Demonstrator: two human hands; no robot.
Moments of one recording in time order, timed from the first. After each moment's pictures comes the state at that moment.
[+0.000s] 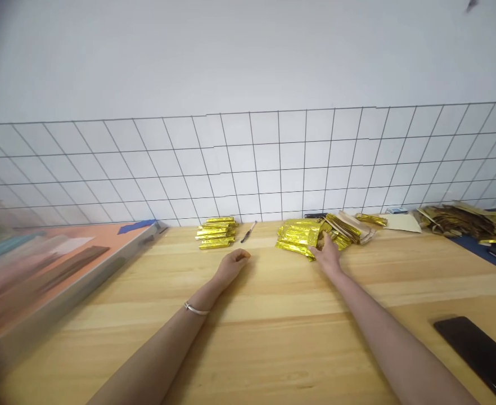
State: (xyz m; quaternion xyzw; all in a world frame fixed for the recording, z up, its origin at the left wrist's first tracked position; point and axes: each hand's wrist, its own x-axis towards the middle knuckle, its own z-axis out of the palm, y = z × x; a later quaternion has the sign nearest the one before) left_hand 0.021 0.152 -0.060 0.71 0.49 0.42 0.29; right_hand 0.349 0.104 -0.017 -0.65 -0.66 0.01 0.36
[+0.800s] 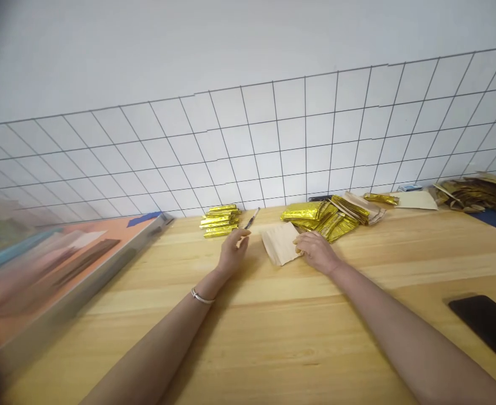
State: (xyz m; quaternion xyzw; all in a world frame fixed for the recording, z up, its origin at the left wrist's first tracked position) left_hand 0.027 0.130 -0.035 0.76 0.45 0.45 0.15; right_hand 0.320 0.088 -0.031 -0.40 -0.87 -0.05 0.30
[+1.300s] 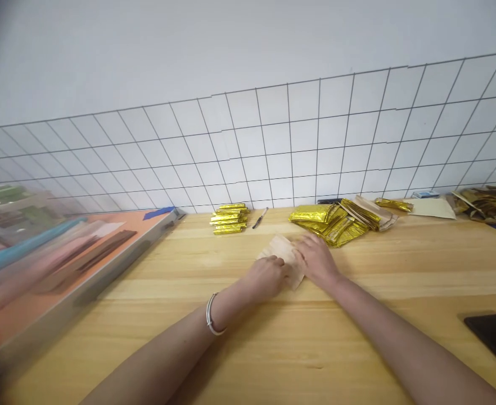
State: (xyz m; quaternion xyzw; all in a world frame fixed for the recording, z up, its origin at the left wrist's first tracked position) left_hand 0.088 0.044 0.000 0.94 0.34 0.05 -0.08; right_hand 0.274 0.054 -0.010 -0.48 -0.83 -0.05 0.29
